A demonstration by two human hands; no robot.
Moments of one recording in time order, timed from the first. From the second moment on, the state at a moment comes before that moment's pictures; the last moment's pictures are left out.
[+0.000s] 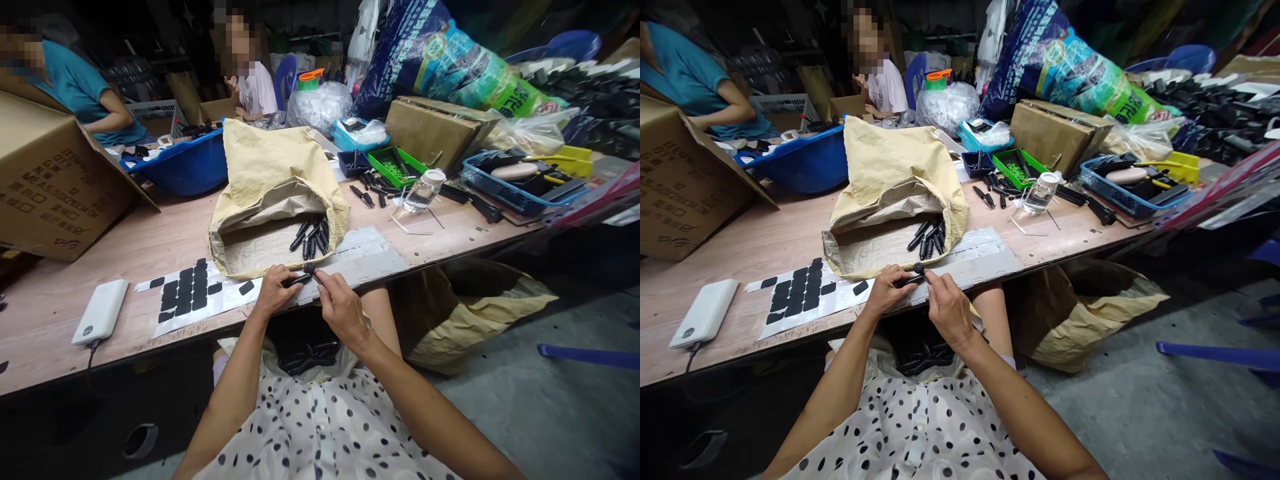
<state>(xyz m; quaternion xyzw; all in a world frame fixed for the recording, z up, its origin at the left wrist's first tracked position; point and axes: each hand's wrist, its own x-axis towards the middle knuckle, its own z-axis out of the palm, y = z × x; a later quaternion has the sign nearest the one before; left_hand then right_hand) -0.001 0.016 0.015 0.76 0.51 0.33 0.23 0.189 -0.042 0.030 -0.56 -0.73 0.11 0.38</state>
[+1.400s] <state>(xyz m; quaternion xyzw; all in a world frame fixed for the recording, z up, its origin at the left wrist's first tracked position) 0.019 0.100 0.023 0.65 0.67 0.34 0.10 0.260 0.072 0.032 -0.80 -0.58 -0.02 0.16</state>
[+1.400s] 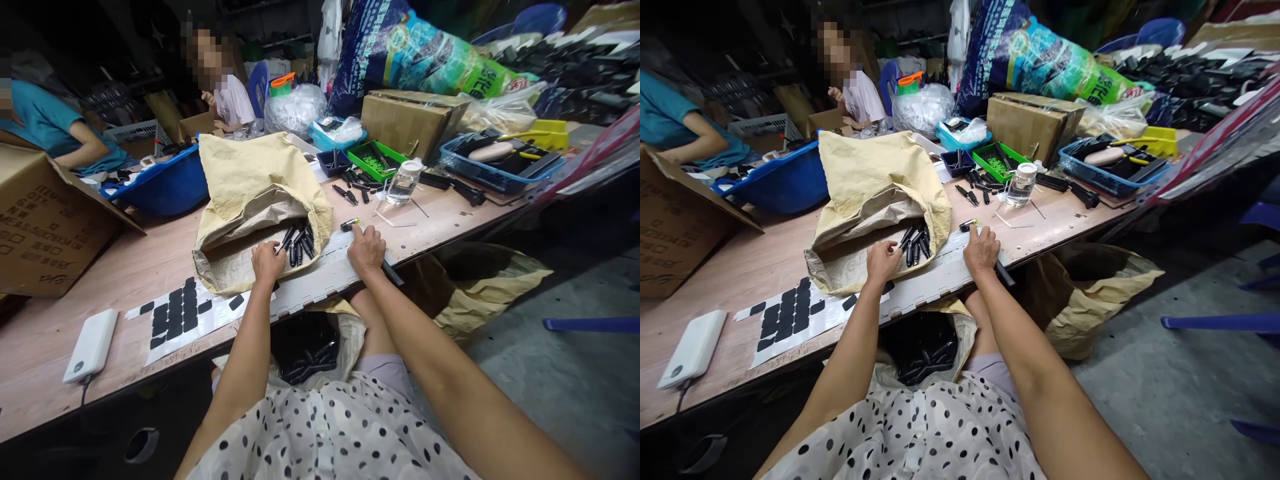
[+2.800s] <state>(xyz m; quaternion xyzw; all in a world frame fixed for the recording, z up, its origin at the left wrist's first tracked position) 0.001 0.015 0.015 0.75 0.55 0.29 0.21 0.180 -0.046 0.038 -0.53 -0.72 0.17 0.41</state>
